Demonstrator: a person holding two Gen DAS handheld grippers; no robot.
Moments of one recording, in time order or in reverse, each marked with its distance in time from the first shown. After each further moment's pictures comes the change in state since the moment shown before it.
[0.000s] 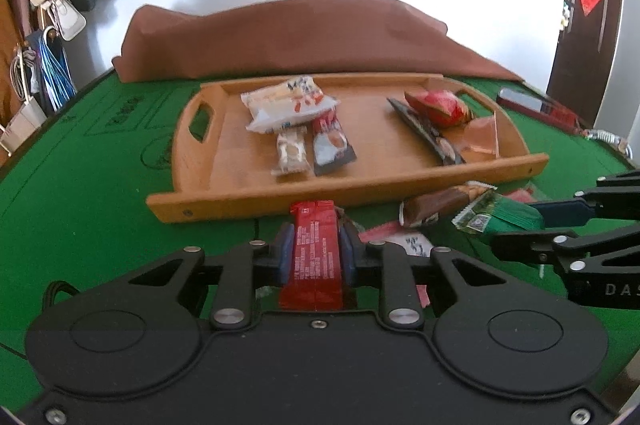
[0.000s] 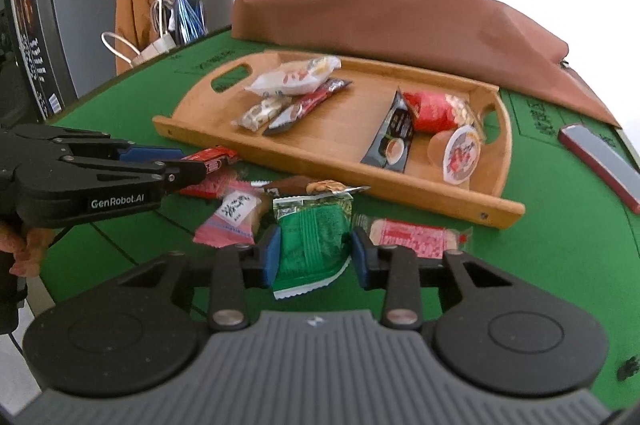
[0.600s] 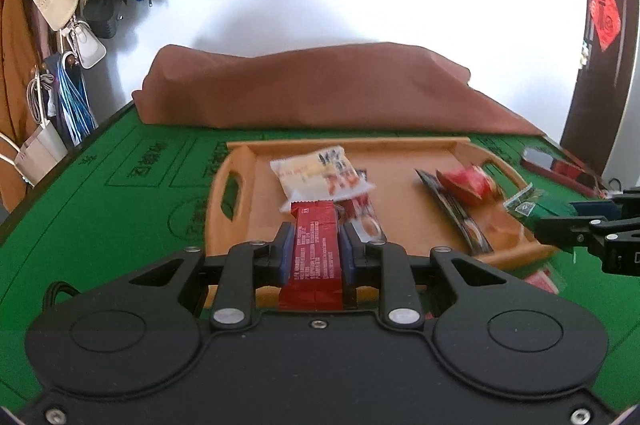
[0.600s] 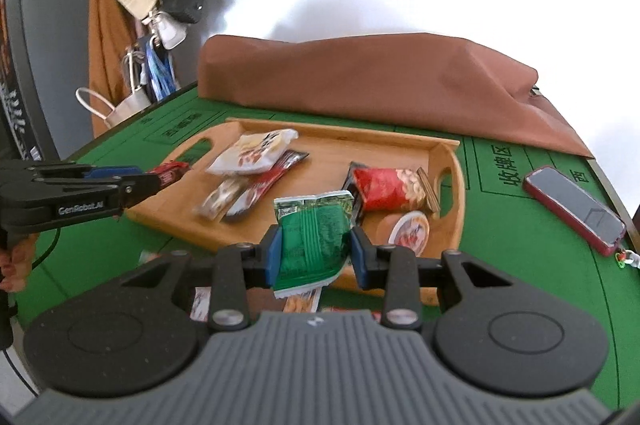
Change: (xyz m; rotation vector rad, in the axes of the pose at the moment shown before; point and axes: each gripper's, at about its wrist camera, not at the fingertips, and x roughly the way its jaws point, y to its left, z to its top) left arm 0.002 0.023 0.057 -0.047 -0.082 0.045; right arm -0.004 -0.034 0.054 0.078 -0.100 -0.051
